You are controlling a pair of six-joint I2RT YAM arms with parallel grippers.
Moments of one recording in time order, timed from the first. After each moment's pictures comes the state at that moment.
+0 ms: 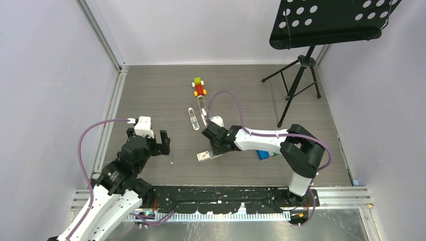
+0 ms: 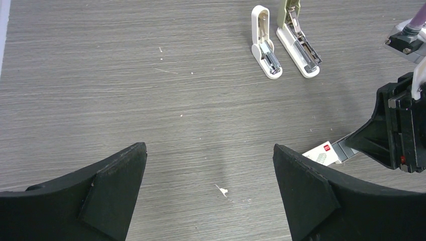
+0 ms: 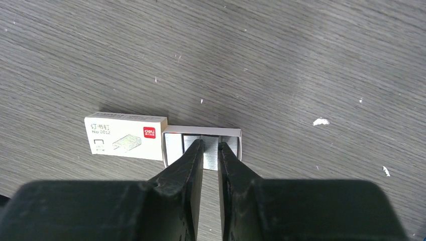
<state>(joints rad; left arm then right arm) -0.57 0.42 0.63 -0.67 -0.37 -0.26 1.02 1.76 1.09 -0.43 0.22 0.65</state>
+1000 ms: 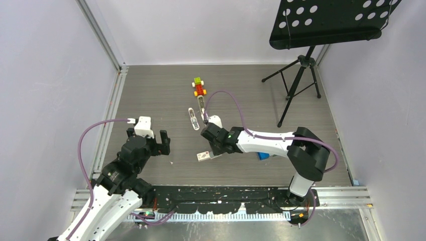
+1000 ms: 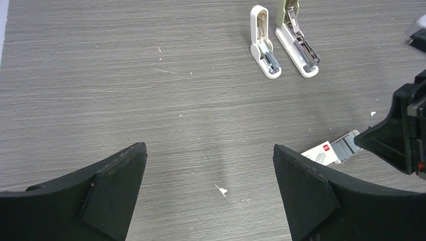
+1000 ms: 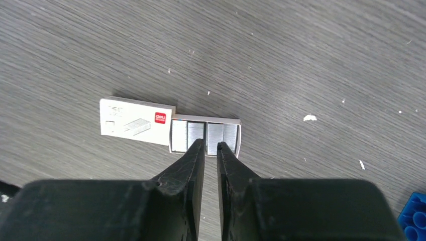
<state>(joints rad) -0.56 0.42 0.63 -0.67 -0.37 -0.26 1.06 1.69 1.10 -0.45 0.27 0.57</state>
